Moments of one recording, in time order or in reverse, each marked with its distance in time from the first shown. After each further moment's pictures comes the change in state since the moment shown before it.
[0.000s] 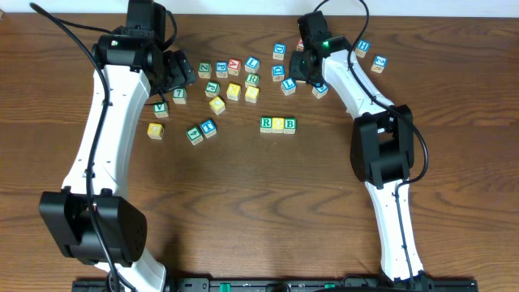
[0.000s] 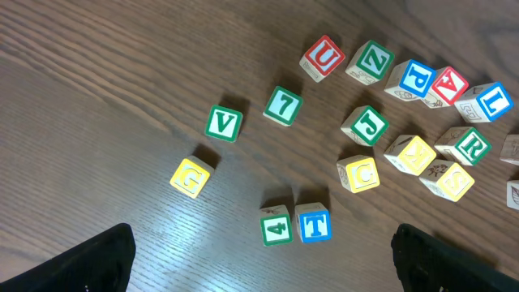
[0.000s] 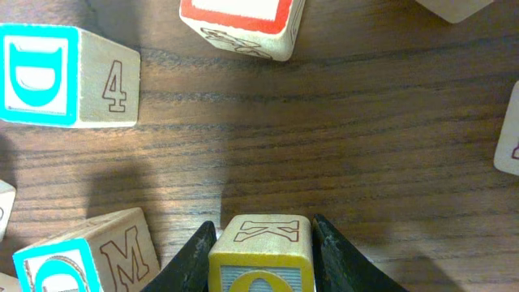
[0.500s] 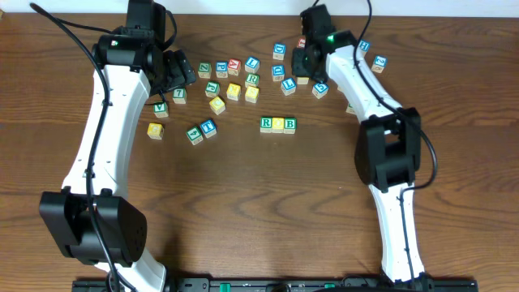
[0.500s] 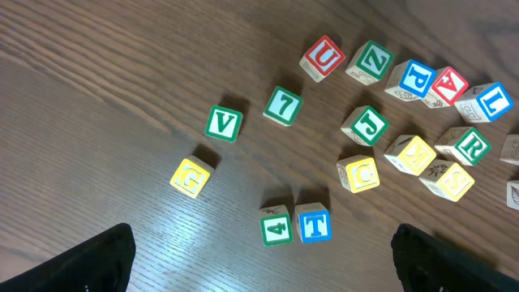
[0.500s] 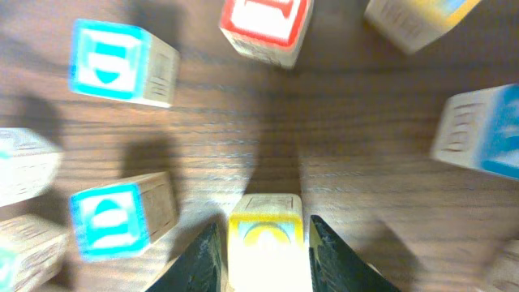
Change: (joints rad) left arm 0.000 0.000 0.000 0.000 0.000 0.000; right arm -0.004 -0.079 0.000 -0.062 0.000 -0.101
